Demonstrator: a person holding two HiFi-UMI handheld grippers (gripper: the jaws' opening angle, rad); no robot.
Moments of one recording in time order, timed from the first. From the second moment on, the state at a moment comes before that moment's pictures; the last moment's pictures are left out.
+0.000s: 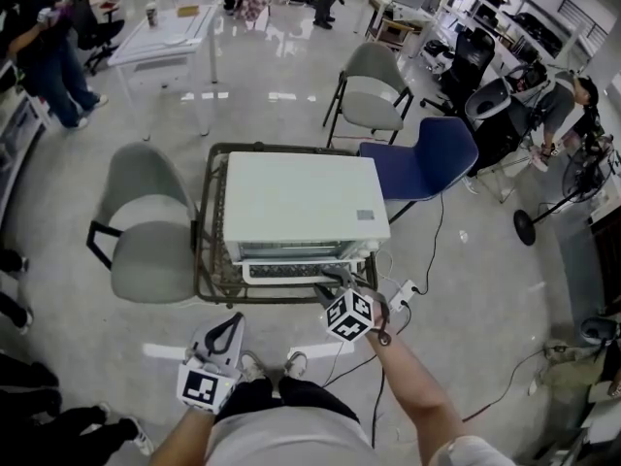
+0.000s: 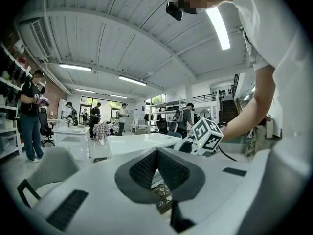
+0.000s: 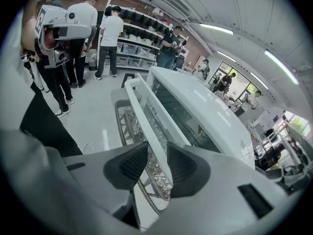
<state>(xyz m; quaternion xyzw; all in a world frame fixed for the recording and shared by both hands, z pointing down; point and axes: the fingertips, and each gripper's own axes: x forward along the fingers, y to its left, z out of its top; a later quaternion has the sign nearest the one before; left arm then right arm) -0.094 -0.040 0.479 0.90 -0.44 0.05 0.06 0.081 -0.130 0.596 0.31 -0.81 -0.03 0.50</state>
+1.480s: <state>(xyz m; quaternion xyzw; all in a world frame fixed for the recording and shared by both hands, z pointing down) -0.071 -0.043 0.481 0.90 -0.43 0.07 0.06 0.083 -0.069 0.637 0.33 -0.82 0.04 0.46</state>
